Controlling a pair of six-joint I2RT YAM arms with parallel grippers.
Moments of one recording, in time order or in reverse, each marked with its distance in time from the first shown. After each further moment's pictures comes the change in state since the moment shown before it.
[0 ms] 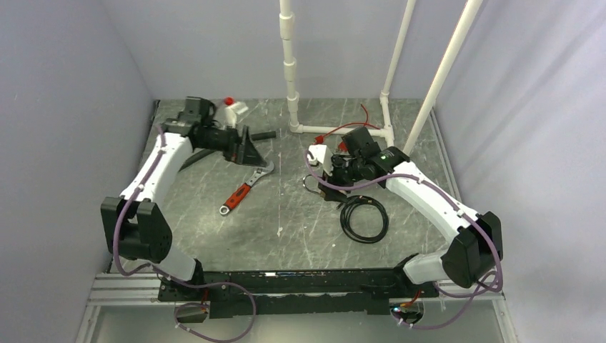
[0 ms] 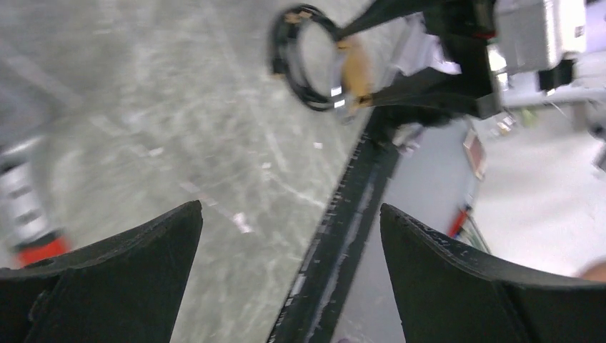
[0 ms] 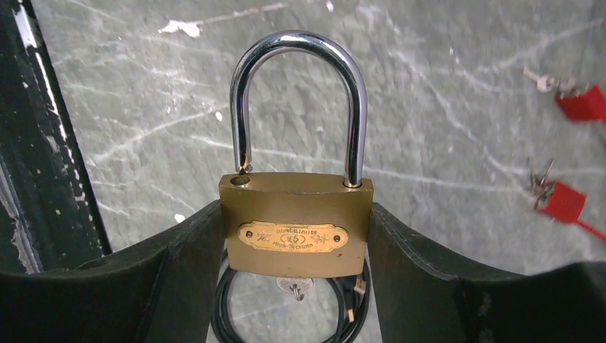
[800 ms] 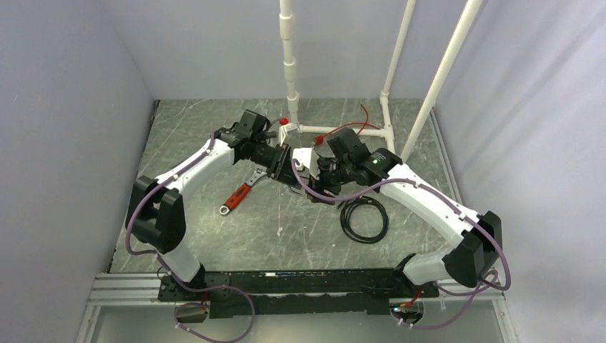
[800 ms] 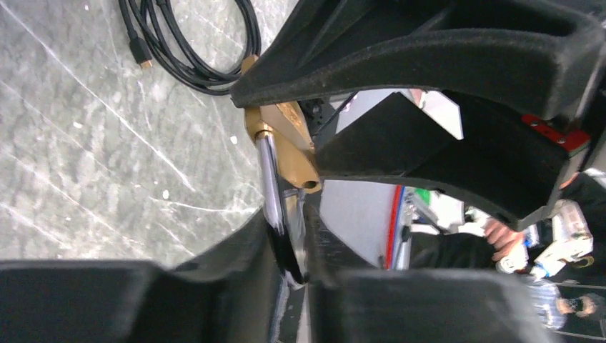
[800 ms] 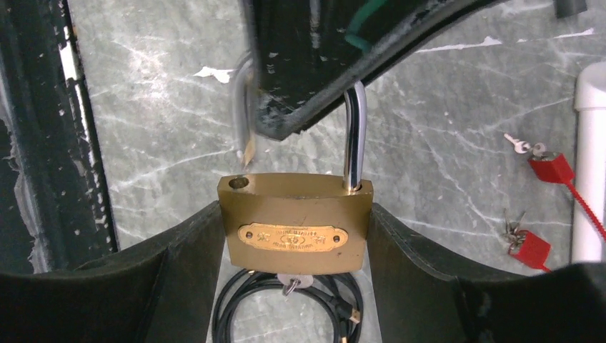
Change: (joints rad) left arm -0.392 0.132 -0.045 0.233 0.119 -0.202; right arm 0.172 0.005 0.088 0.028 0.057 0.045
